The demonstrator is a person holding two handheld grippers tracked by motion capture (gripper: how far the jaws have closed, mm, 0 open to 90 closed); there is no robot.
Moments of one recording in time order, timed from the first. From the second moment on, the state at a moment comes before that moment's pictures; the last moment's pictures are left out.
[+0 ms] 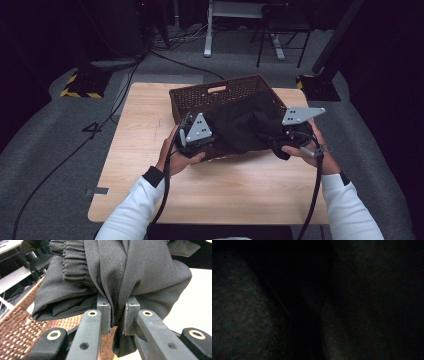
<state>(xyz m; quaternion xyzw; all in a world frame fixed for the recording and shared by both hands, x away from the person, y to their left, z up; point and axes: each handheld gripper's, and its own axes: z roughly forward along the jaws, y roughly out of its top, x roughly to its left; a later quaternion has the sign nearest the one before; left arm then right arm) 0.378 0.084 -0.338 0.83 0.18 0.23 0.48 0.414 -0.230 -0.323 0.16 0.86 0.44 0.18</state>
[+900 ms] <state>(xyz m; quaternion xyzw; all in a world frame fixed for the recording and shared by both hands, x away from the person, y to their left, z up) 0.425 0.095 -0.341 0.83 0.22 0.26 0.44 0.492 -0.203 -0.324 0.17 0.88 0.42 0.16</state>
